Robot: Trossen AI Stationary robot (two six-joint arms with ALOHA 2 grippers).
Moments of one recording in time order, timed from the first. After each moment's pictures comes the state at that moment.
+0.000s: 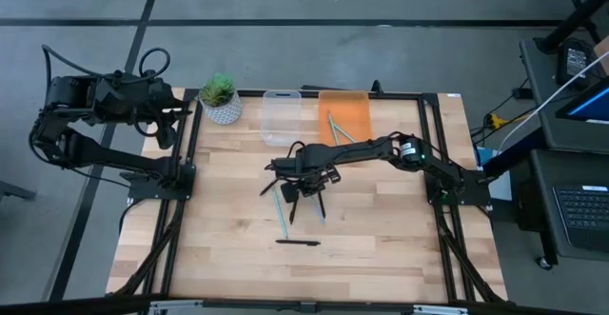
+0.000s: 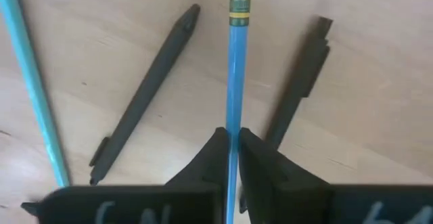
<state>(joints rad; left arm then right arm) 0.16 0.92 1.70 -1.57 -0.36 -0.09 0.02 2.33 1.97 -1.17 -0.16 1.16</state>
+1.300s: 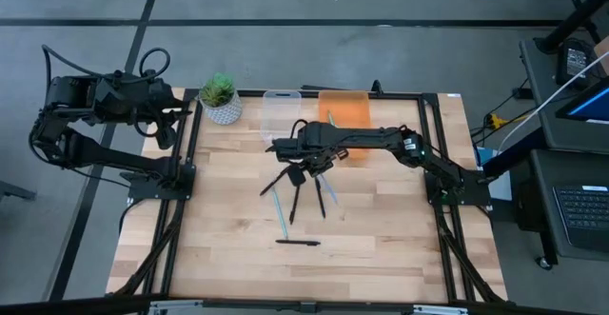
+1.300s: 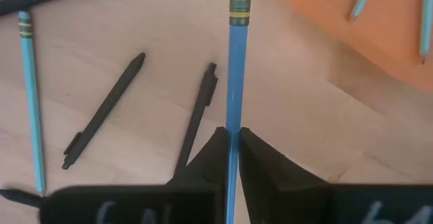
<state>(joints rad) 0.16 0.92 1.70 -1.57 -0.35 -0.08 -0.03 2.32 2.28 -1.57 0.01 1.03</state>
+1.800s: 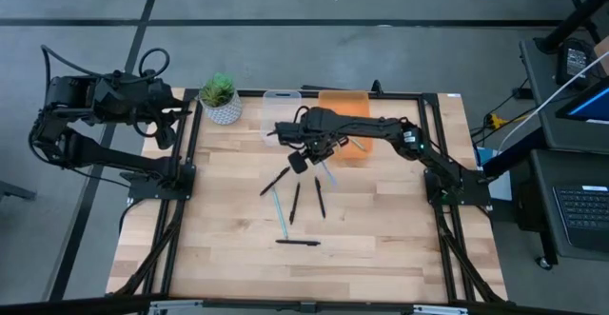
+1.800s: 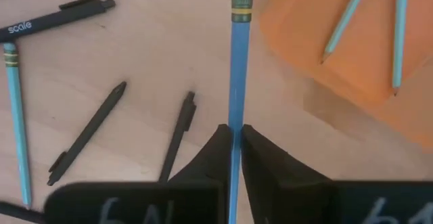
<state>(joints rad) 0.16 0.91 1.70 -1.57 -0.35 -0.07 -0.13 2.32 2.27 -1.57 0.01 0.90</state>
